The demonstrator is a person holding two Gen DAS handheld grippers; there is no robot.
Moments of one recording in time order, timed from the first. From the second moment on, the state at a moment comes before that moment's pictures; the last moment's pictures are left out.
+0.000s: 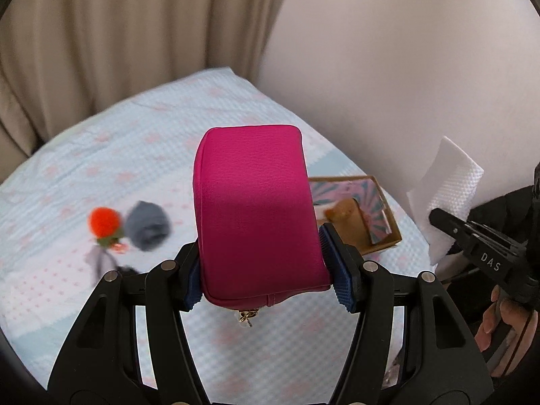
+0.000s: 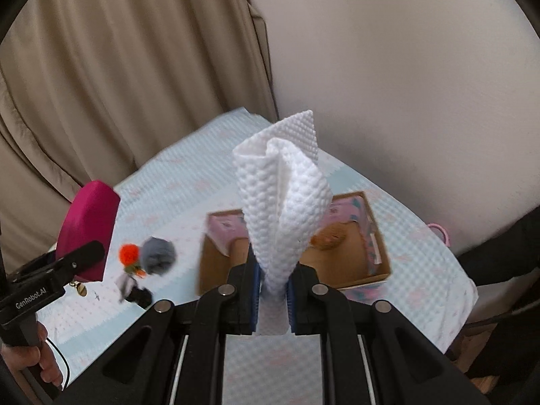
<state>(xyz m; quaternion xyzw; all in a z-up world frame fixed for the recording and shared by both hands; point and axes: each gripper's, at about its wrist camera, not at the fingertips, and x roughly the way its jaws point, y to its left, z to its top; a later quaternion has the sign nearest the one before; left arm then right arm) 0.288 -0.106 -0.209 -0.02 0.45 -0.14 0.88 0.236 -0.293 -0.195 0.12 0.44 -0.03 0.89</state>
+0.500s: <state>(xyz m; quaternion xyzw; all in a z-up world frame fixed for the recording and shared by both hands) 0.377 -0.229 -0.332 0.00 0.54 -0.10 0.83 0.320 -0.368 -0.312 0.11 0.54 0.06 0.83</state>
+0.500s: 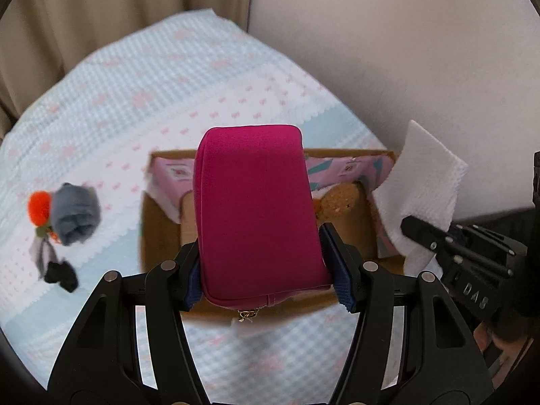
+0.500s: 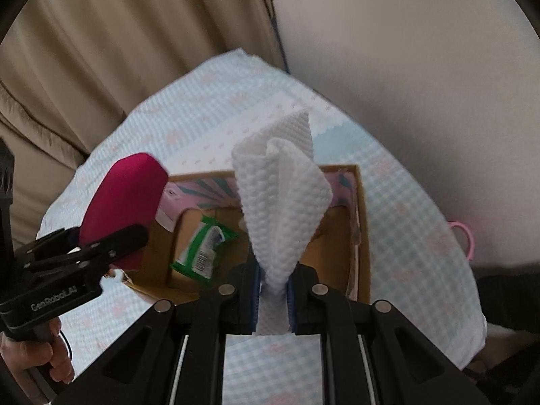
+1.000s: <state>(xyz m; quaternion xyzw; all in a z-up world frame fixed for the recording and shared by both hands) 0.408 -0.244 -0.371 -0.03 0.60 -0.08 0.79 0.340 -0.369 -0.384 0.10 0.59 0.13 0.79</state>
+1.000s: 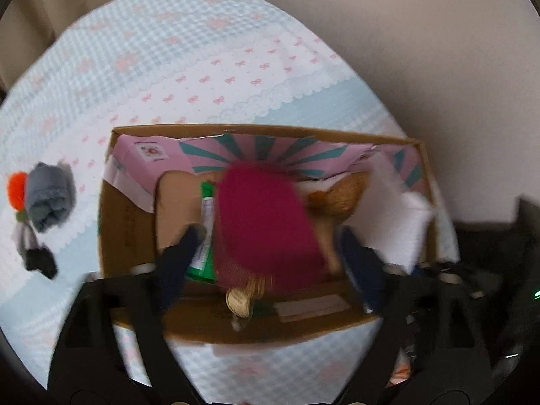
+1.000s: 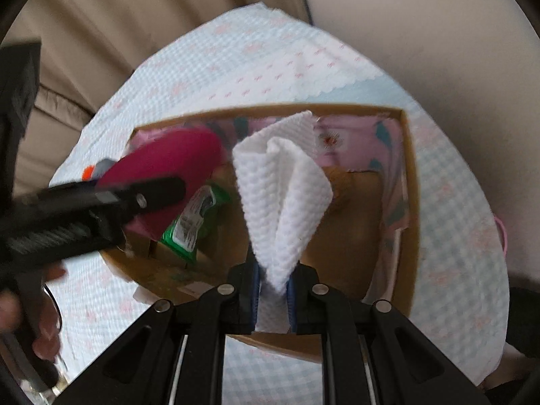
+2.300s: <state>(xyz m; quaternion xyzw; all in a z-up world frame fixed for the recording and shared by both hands) 0.263 -0.155 -0.173 -0.01 0.45 -0.07 0.89 0.262 -0.335 -0.188 0.06 0.45 0.07 0.89</state>
